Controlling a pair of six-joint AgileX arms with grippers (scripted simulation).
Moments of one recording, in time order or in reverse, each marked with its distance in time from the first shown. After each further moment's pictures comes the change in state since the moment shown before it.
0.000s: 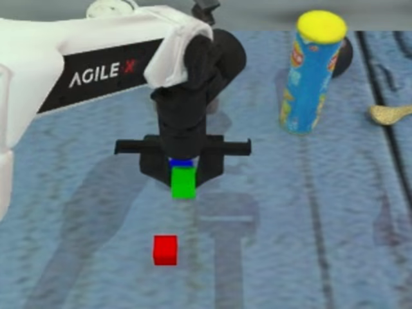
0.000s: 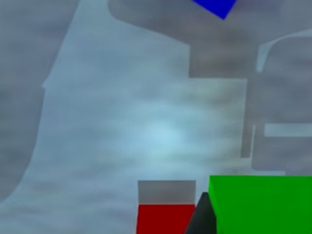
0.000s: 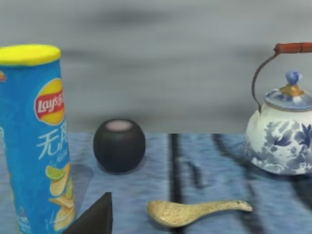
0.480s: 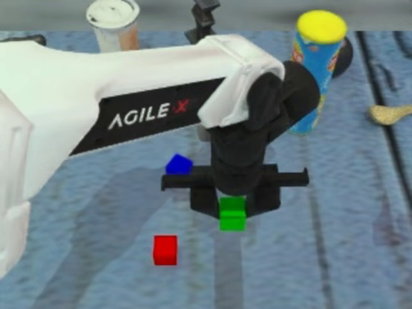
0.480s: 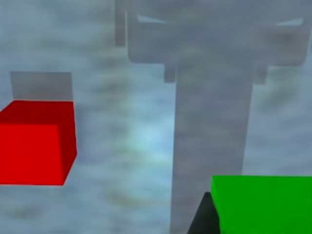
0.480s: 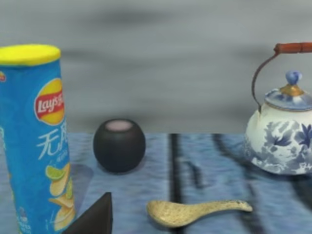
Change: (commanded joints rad) left arm -0.213 -0.031 0.006 -0.016 -0.006 -0.253; right arm 0.000 0.000 0.000 0.000 0.000 0.000
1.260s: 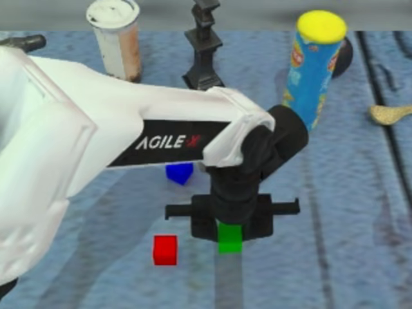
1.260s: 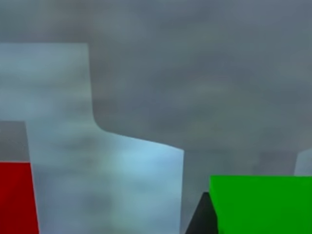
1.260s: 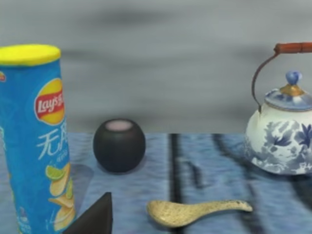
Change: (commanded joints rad) left arm 0.000 0.079 -0.167 0.246 0.001 0.001; right arm 0.000 0.000 0.000 0.000 0.000 0.000
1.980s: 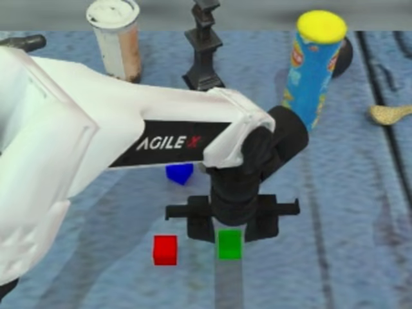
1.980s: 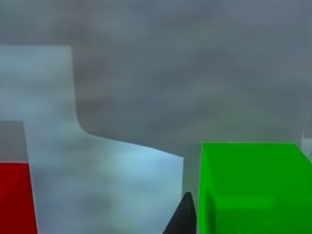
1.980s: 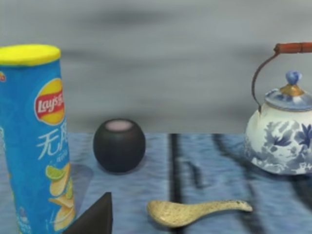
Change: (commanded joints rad) left arm 0.000 0.000 0.000 0.000 0.000 0.000; right arm 0.000 0.000 0.000 0.000 0.000 0.000
